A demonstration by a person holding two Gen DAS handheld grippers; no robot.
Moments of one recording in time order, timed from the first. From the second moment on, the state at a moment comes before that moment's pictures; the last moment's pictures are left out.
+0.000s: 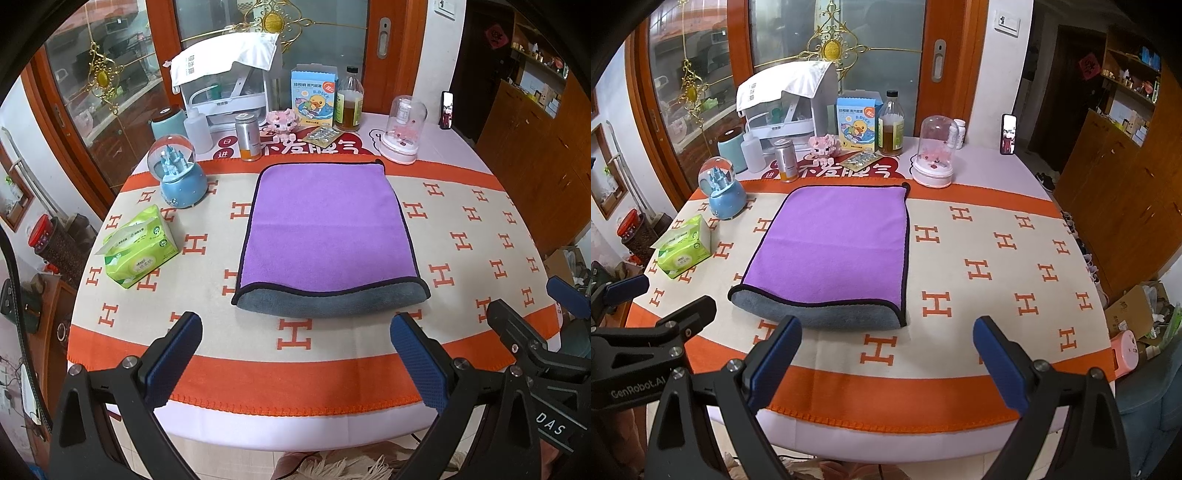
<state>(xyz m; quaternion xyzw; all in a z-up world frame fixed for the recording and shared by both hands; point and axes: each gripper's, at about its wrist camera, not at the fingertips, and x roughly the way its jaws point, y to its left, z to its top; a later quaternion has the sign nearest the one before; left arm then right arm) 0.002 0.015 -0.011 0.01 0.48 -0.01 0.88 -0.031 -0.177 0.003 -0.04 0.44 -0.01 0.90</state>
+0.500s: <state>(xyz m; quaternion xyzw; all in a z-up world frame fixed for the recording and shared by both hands) 0.005 0.018 -0.018 0.01 0.49 0.00 0.87 -0.030 -0.173 -0.002 -0.03 0.45 0.00 0.89</state>
